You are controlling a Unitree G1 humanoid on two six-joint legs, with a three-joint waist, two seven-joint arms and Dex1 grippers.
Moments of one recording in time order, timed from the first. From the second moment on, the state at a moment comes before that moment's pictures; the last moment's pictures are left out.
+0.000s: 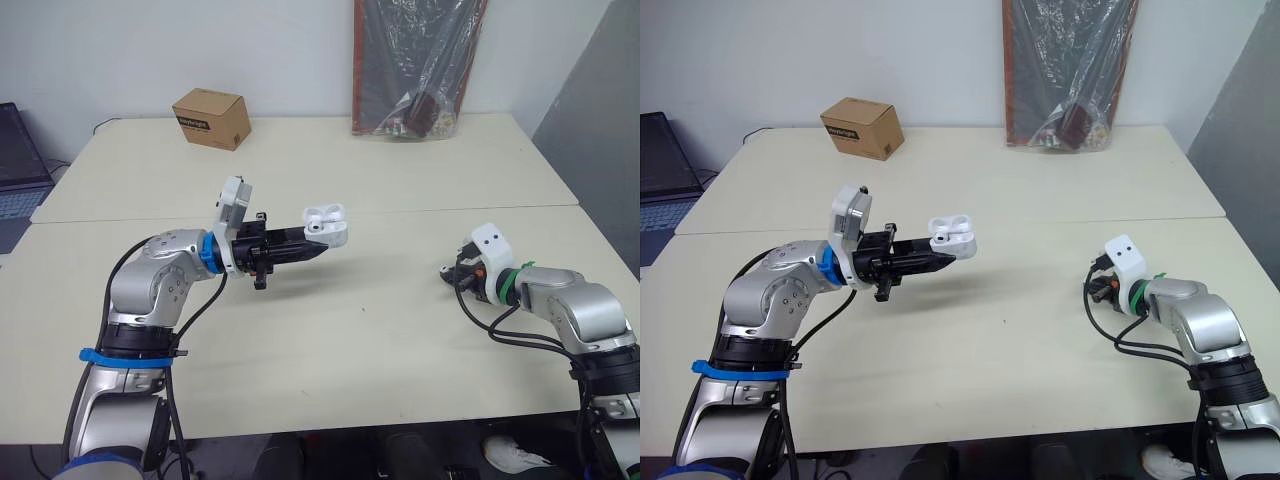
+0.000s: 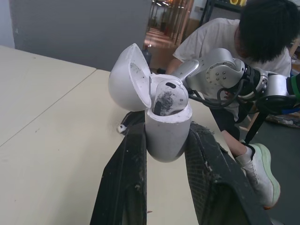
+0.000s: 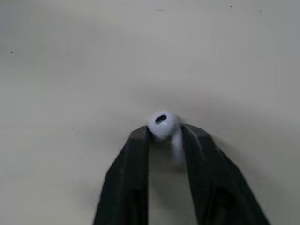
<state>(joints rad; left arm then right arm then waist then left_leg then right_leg) -0.61 0.56 0.04 0.08 -0.63 0.56 -1.32 -0.47 -0.69 0.08 -0.03 0.32 0.92 0.59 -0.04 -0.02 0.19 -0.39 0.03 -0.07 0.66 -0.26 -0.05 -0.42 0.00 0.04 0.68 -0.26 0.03</state>
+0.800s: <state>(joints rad) -0.59 0.61 0.03 0.06 -0.63 0.60 -1.37 -0.54 -0.91 0.42 -0.11 0.13 0.53 1.12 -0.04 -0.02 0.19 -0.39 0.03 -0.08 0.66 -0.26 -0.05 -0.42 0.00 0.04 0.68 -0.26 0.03</state>
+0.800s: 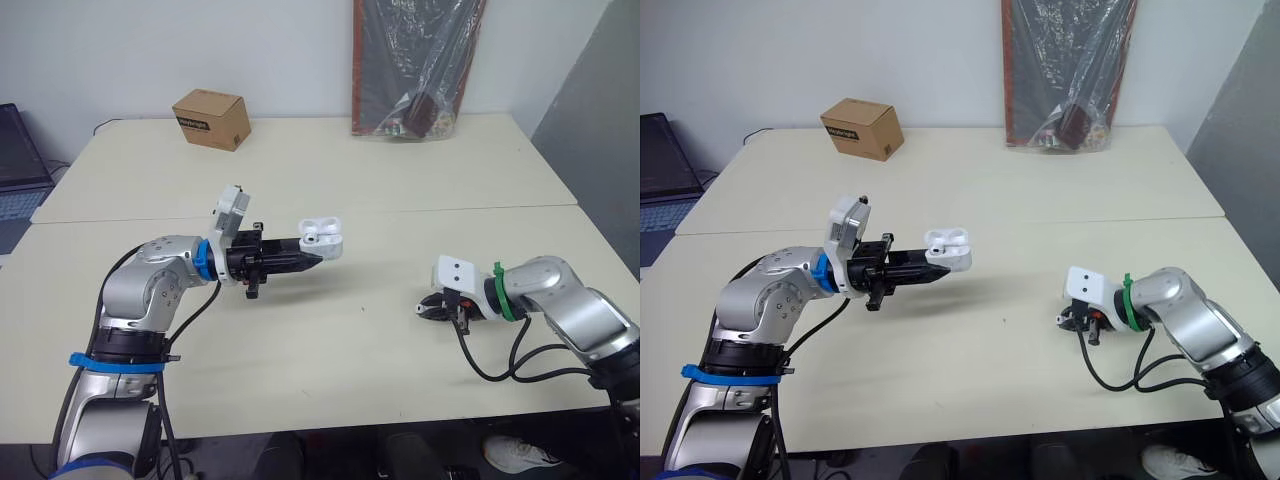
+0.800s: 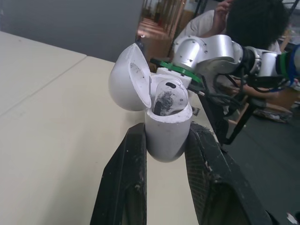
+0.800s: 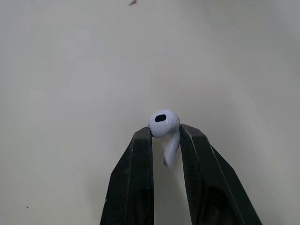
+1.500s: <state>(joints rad) -0.58 0.62 0.03 0.05 -0.63 0.54 -1.40 -0.58 -0.90 0.41 -0.09 0.01 0.57 1.23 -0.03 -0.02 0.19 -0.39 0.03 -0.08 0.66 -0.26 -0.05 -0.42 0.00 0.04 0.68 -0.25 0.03</state>
